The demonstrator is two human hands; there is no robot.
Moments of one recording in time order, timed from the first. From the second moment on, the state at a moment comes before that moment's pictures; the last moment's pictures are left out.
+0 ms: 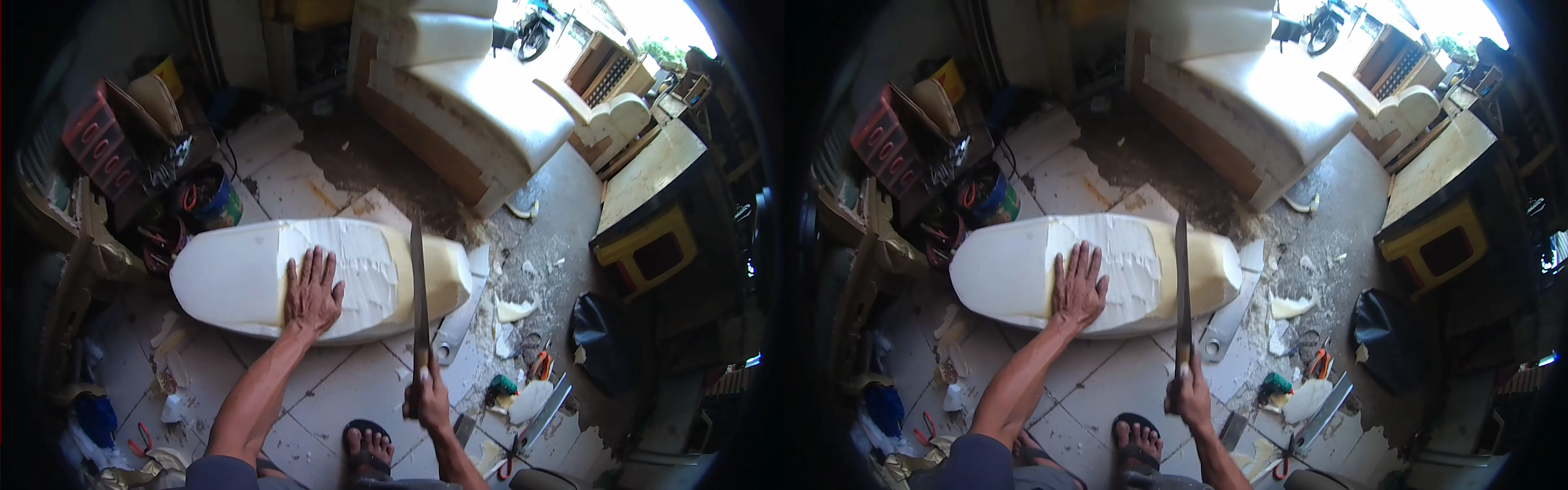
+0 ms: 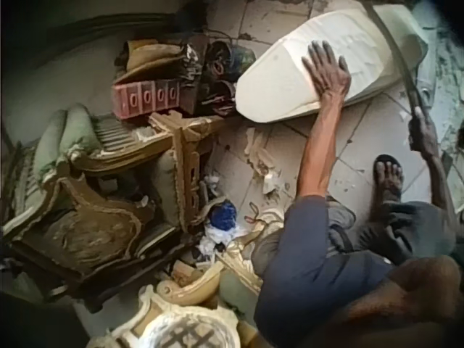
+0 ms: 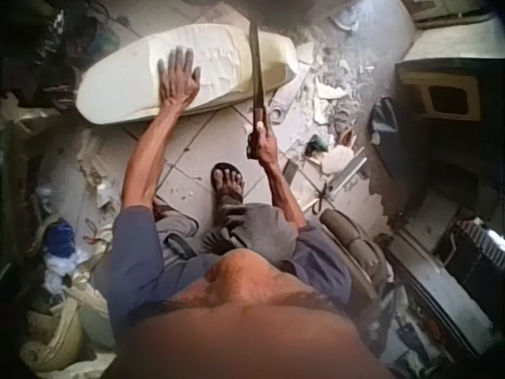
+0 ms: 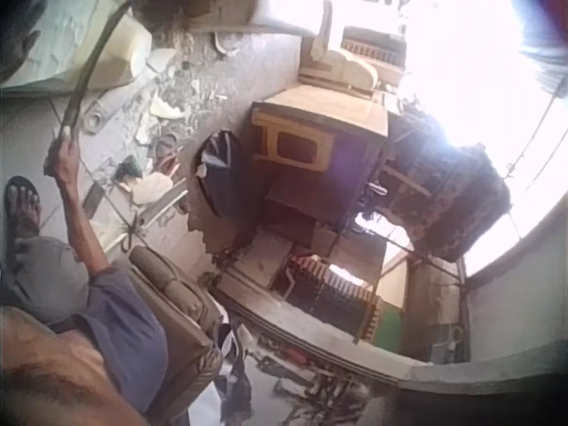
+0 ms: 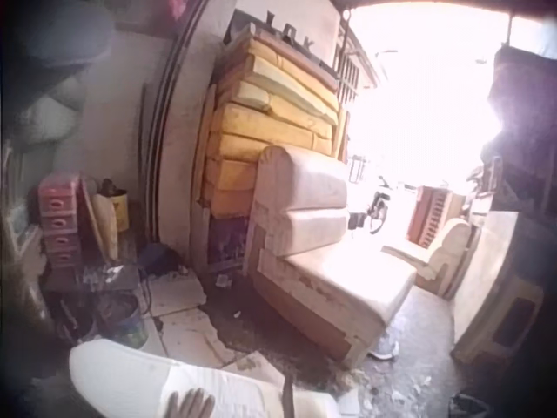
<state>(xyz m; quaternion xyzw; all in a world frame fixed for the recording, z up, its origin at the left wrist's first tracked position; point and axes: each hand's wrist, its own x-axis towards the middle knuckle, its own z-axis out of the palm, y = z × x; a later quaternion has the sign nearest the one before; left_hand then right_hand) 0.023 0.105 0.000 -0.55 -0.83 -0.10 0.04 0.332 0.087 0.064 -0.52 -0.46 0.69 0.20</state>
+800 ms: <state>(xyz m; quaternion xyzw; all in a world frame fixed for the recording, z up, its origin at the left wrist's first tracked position) 0.023 0.103 0.006 -0.54 -0.84 -0.10 0.01 0.305 0.101 0.054 -0.46 -0.37 0.79 0.18</state>
